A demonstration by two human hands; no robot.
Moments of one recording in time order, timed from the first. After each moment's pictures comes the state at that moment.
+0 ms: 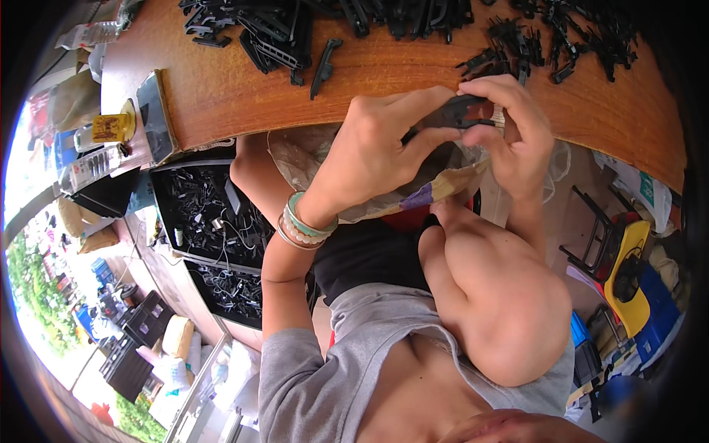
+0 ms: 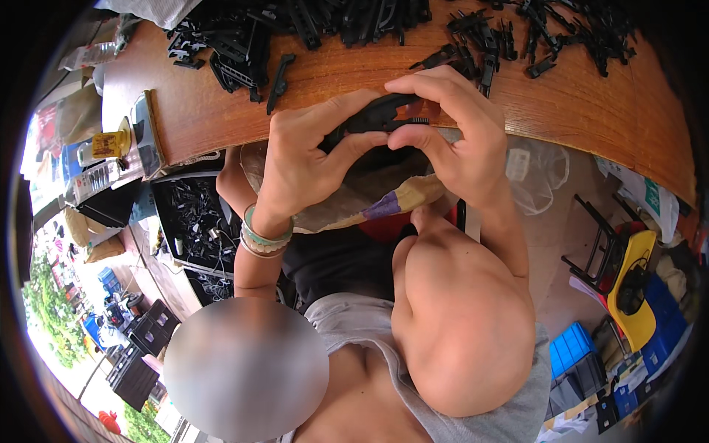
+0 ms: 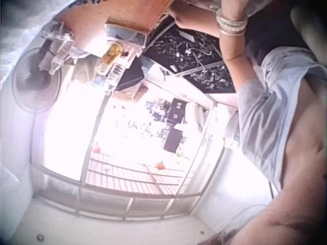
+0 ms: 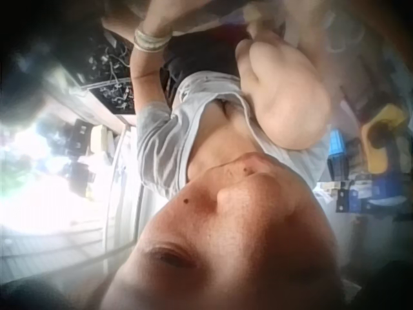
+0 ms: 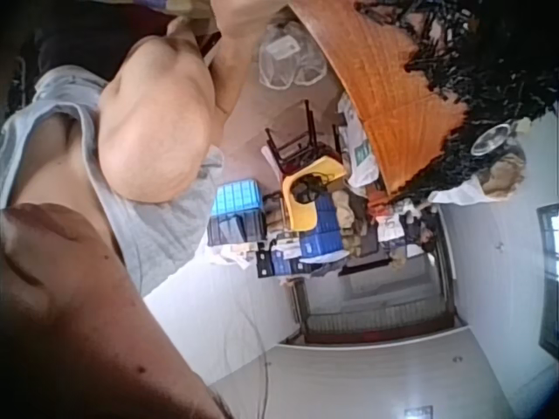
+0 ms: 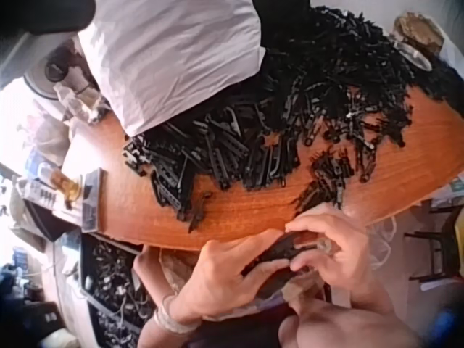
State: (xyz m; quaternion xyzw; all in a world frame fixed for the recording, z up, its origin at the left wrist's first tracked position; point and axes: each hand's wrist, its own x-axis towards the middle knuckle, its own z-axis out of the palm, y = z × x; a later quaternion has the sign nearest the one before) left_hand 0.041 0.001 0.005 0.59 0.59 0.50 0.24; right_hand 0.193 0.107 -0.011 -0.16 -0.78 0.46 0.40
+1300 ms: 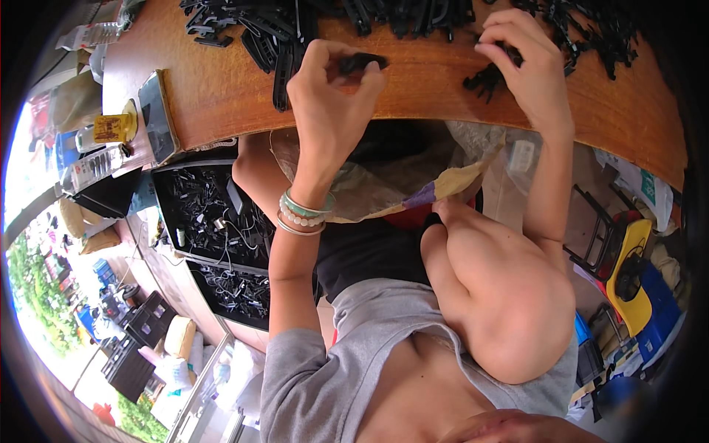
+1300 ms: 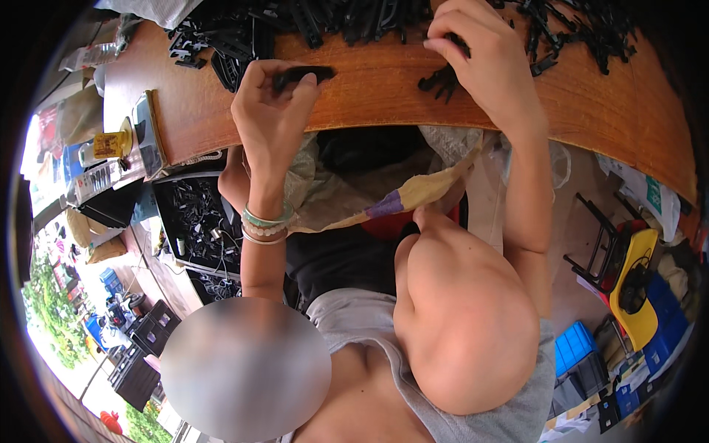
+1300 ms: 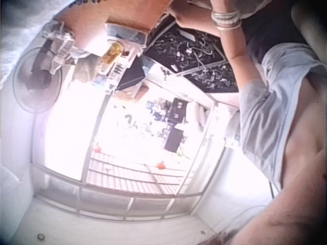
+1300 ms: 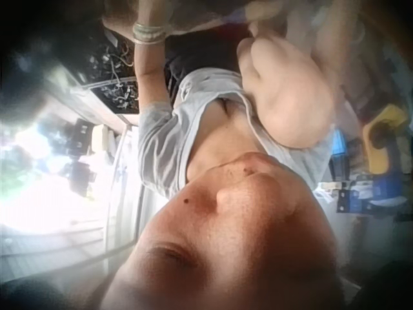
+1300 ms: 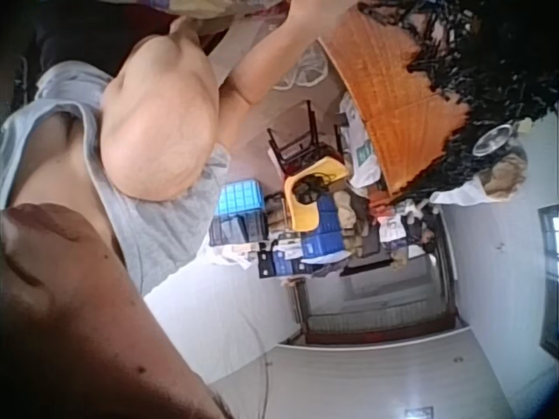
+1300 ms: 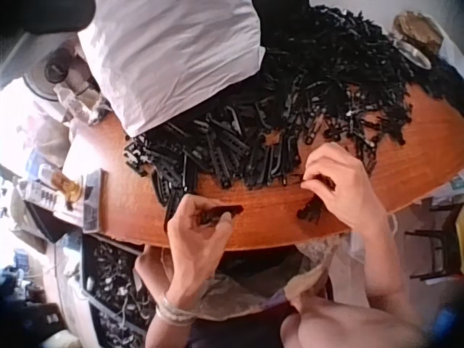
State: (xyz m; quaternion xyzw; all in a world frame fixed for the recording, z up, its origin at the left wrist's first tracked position) left_hand 0.016 0.013 -0.020 0.40 0.72 0.55 0.16; right_hand 0.192 0.181 -0.008 -0.17 -0.93 0.17 0.29
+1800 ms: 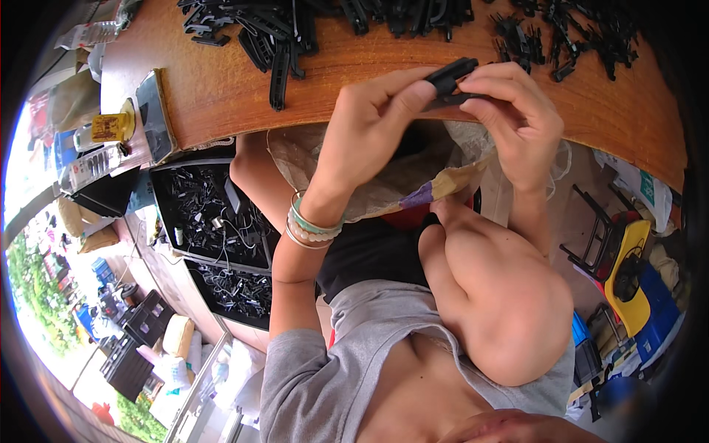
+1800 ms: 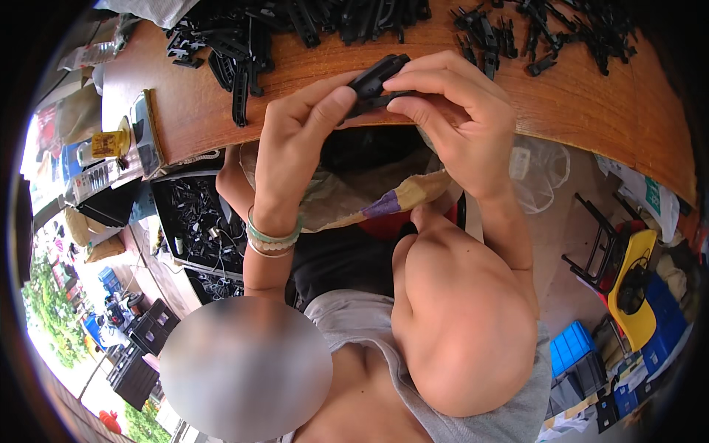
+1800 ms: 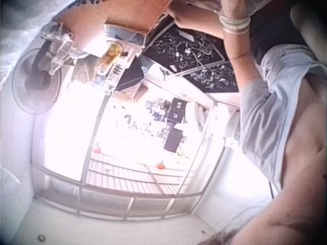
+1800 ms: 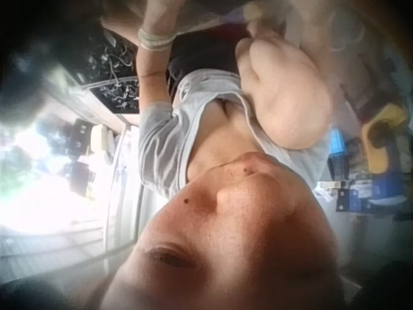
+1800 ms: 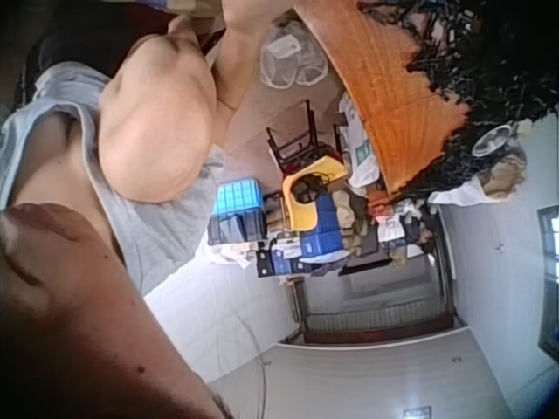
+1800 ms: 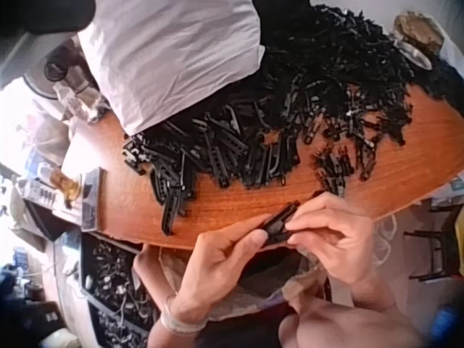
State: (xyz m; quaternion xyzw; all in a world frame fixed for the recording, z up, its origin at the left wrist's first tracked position) left_hand 0.042 0.004 -0.001 0.26 0.54 0.61 0.52; right_hand 0.192 0.113 -0.006 -0.16 -0.78 0.46 0.39
